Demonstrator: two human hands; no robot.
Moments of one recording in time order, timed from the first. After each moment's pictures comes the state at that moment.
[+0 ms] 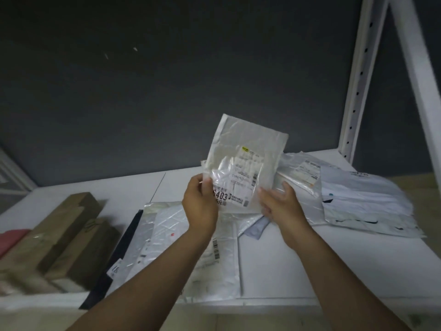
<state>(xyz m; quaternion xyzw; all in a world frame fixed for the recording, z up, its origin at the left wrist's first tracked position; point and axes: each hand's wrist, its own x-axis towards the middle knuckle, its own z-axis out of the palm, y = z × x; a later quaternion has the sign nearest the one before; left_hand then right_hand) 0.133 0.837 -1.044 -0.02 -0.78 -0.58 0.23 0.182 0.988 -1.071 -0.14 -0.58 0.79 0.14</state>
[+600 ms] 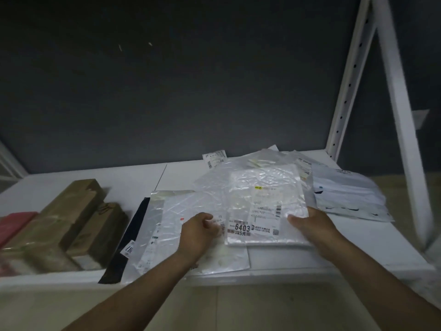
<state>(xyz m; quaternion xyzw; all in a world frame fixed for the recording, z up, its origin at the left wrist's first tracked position) 0.181 0.748 -1.081 -0.07 -0.93 -0.36 -0.04 0.259 1.001 -1.080 -0.27 -0.72 0.63 0.08</state>
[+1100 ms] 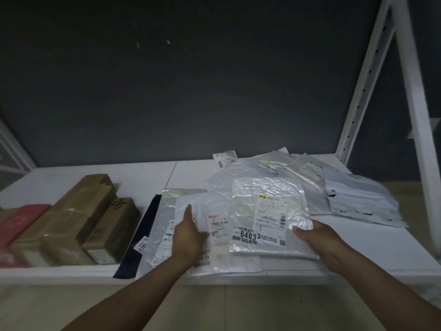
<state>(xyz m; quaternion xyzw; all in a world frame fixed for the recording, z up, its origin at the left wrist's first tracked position) 0.168 0.700 -1.099 -0.03 -0.93 -0.36 0.01 0.260 0.980 -1.099 -0.28 -0.71 0.65 0.03</state>
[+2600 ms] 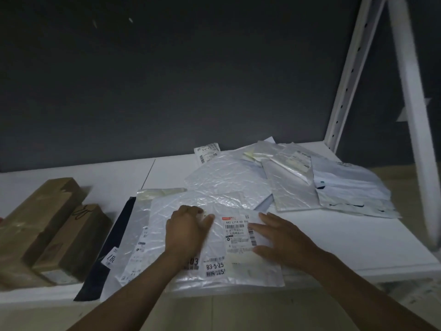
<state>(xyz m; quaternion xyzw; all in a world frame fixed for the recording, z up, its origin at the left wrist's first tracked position) 0.127 0.745 -1.127 -0.14 -0.96 -0.21 0.09 0.231 0.980 -1.132 0.03 -0.98 0.17 -0.07</state>
